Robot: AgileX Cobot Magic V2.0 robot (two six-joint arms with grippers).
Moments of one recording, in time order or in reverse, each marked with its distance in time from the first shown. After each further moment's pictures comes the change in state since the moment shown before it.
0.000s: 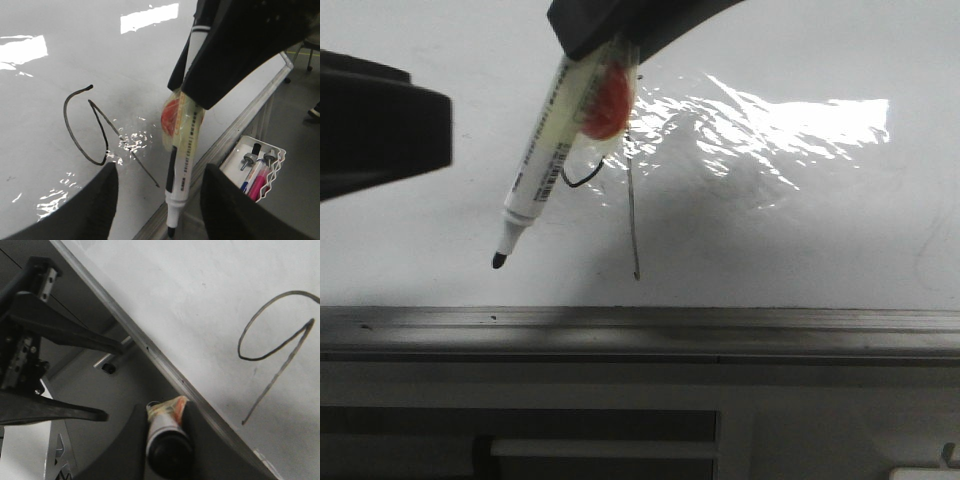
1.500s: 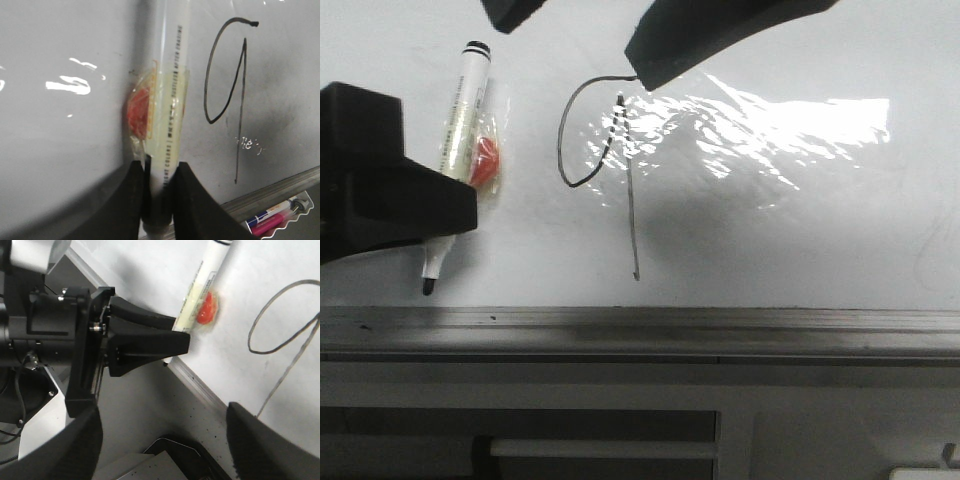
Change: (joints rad) left arm -0.004 0.235 -0.098 -0.629 0.116 -0.035; right arm 0.003 0.000 0.000 0.043 0.010 0.015
